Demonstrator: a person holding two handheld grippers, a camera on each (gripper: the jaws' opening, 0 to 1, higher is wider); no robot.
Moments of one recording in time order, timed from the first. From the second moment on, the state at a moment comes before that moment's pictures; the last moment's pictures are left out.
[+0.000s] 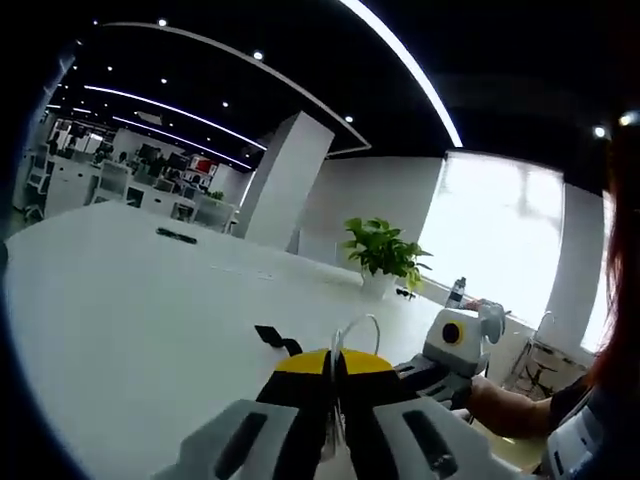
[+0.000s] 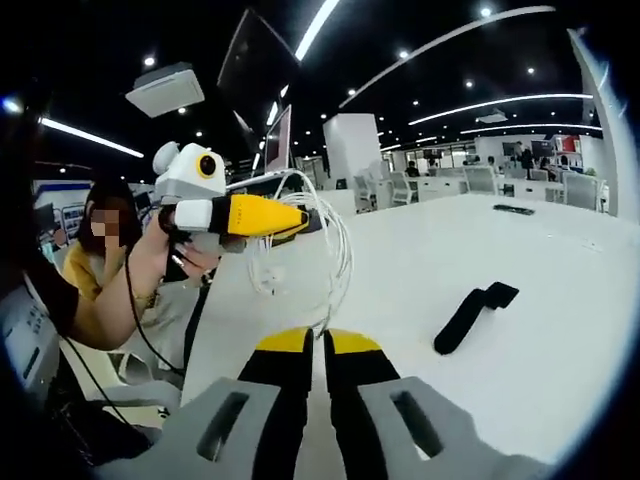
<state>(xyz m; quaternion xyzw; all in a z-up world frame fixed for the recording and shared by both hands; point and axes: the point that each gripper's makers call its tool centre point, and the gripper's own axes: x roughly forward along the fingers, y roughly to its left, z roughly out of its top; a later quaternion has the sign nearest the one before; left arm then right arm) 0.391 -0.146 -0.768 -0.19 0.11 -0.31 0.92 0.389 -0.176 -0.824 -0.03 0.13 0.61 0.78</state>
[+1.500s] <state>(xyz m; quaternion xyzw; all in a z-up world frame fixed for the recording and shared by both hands) 0.523 -0.203 -0.779 -0.24 0.19 -0.40 0.86 0.486 -0.220 -0.773 0.18 0.15 0.53 0.82</state>
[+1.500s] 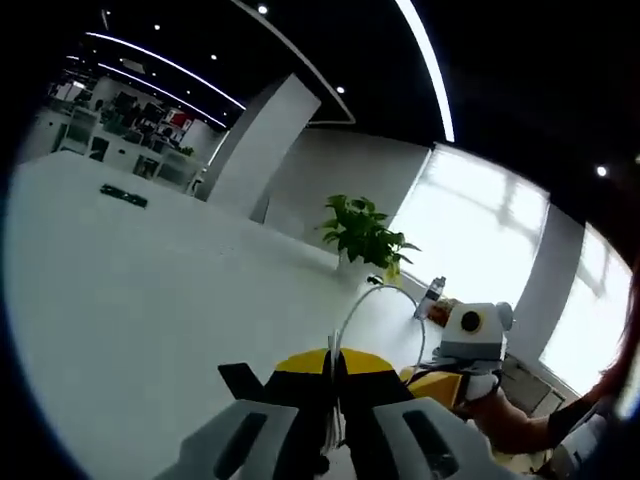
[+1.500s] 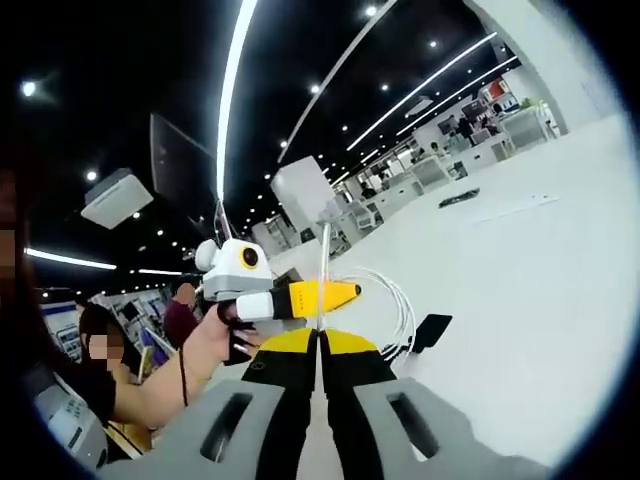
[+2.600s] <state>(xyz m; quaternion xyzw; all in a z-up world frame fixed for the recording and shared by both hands) 0.546 -0.195 -0.843 -0.24 0.26 -0.38 0.86 0.510 -0.219 -0.838 0.14 0.23 0.48 0.84</state>
